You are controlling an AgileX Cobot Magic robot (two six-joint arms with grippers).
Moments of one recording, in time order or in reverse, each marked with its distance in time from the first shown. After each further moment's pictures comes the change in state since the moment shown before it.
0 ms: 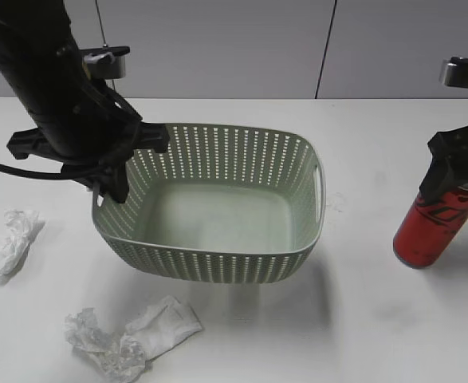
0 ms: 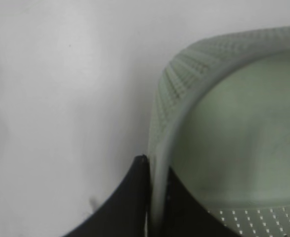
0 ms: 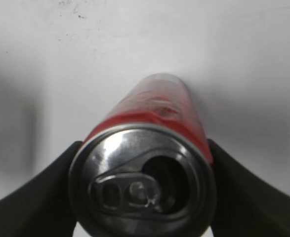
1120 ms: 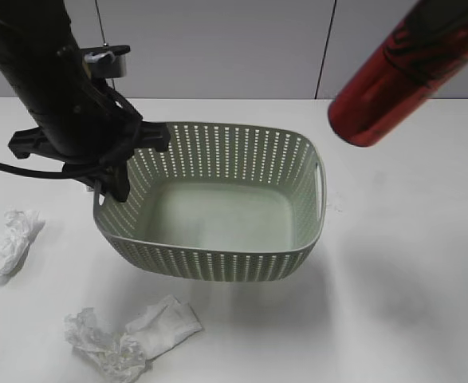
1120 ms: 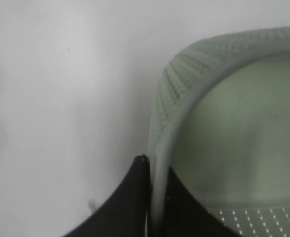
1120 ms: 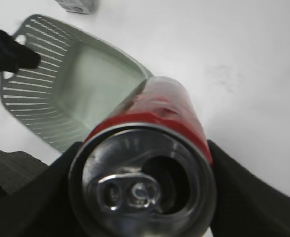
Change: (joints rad) left arm 0.000 0.000 0.000 0.000 -0.008 0.000; right arm 0.250 -0.315 -0.359 0.164 0.308 0.026
